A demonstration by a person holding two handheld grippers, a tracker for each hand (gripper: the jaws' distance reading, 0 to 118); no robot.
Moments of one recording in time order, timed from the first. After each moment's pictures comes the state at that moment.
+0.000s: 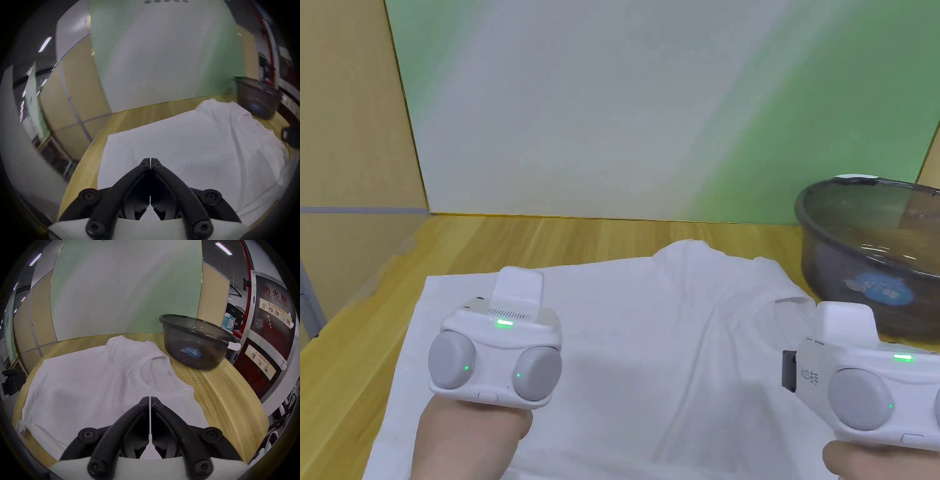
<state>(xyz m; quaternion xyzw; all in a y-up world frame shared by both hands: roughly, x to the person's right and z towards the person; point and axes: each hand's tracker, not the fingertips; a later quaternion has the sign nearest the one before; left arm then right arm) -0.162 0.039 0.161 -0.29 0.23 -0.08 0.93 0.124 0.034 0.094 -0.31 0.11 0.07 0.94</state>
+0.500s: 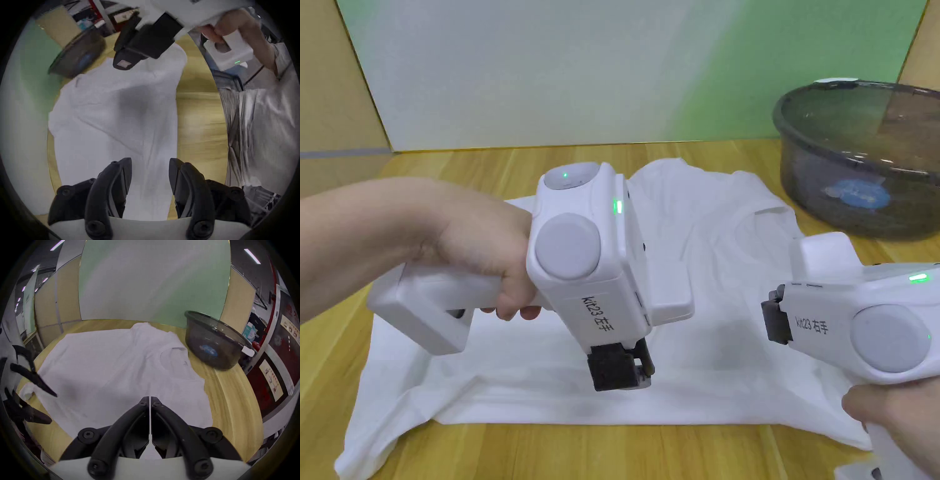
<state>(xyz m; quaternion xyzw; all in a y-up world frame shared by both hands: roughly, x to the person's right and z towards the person) -0.053 0.038 0.151 -0.47 -0.40 -0.42 0.67 0.141 0.025 0.134 -0.34 0.21 0.14 0.91</state>
